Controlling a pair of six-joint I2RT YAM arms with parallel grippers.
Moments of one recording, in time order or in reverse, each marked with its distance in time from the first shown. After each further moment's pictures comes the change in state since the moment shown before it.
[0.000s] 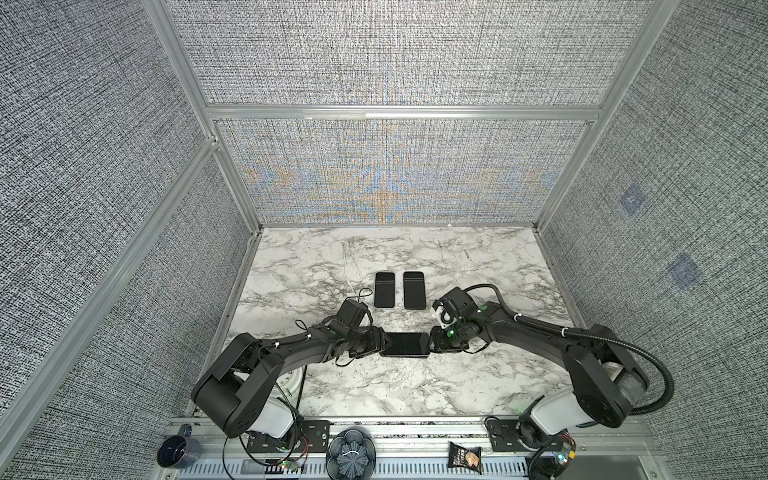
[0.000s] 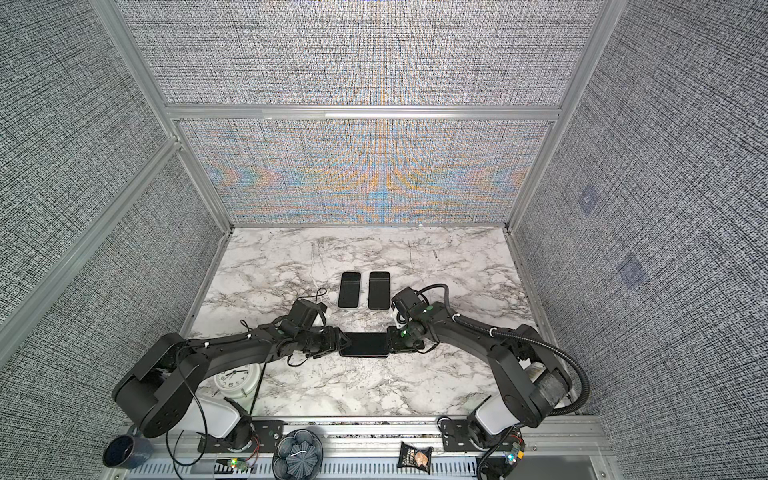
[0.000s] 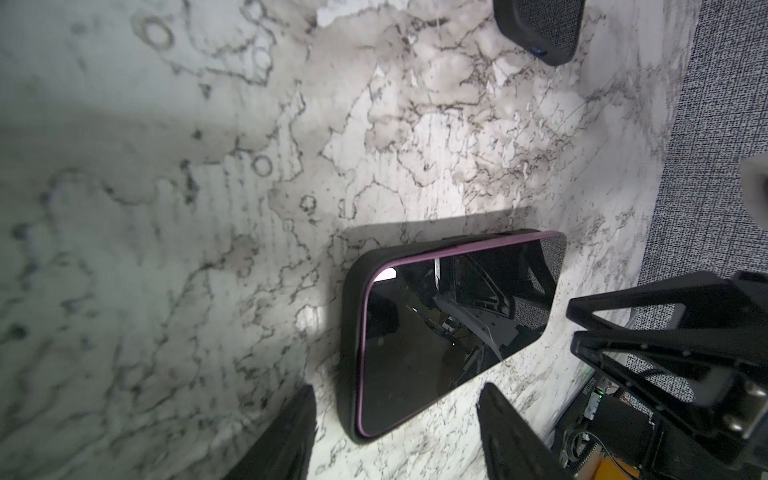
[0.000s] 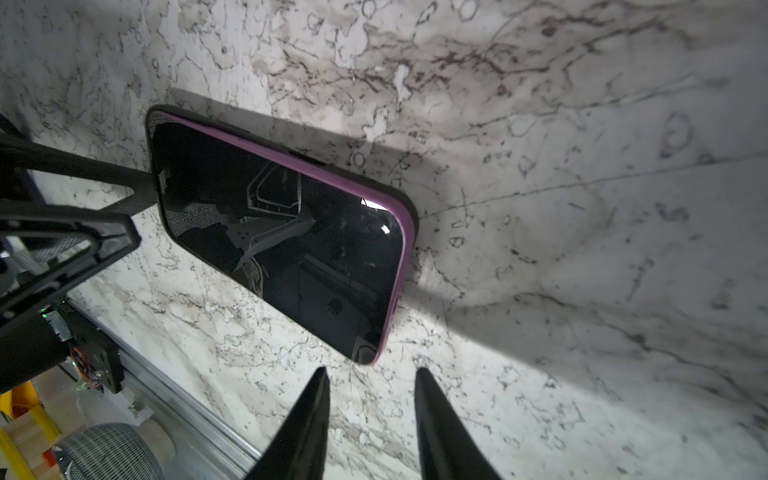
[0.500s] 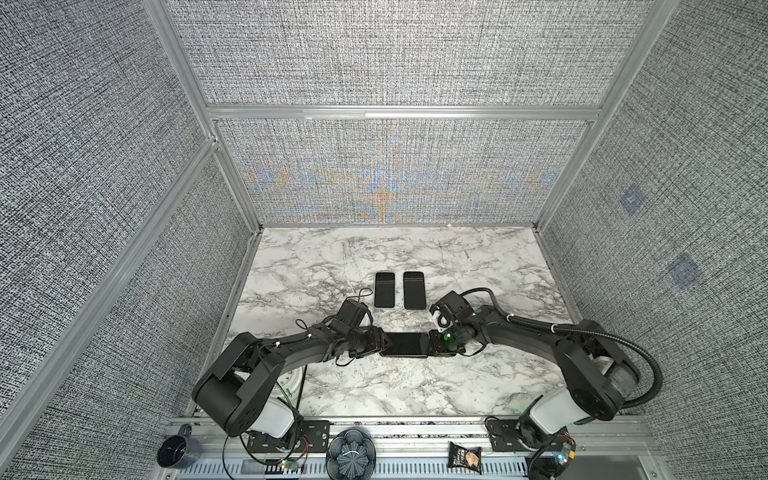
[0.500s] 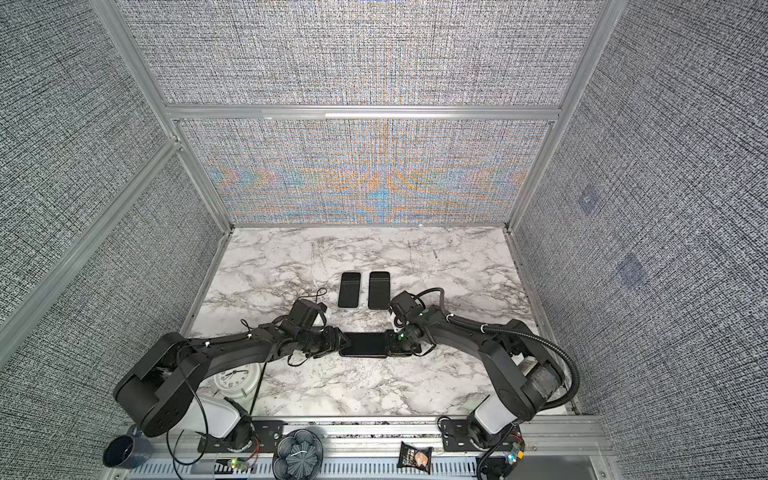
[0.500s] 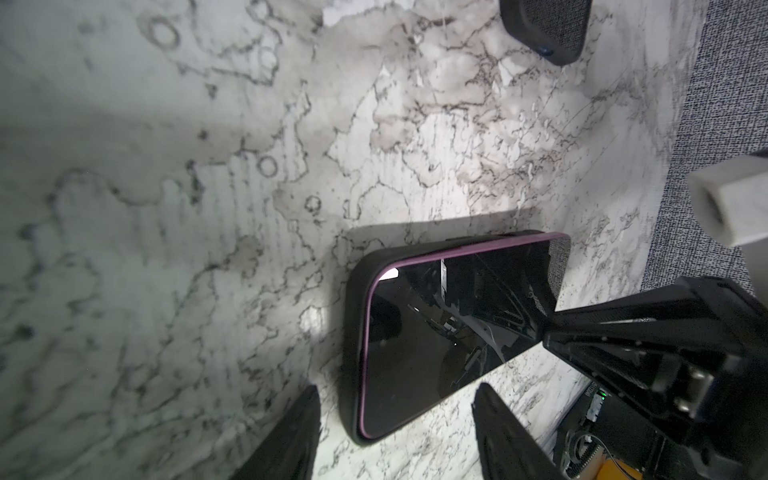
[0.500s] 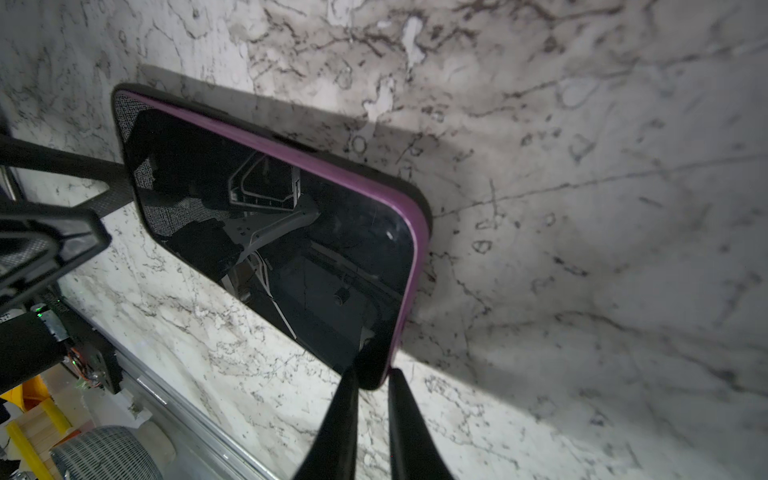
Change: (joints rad) left arm -0.001 0.014 0.021 -0.016 0.003 0.004; right arm 0.016 0.044 -0.016 0.048 -0.030 0.026
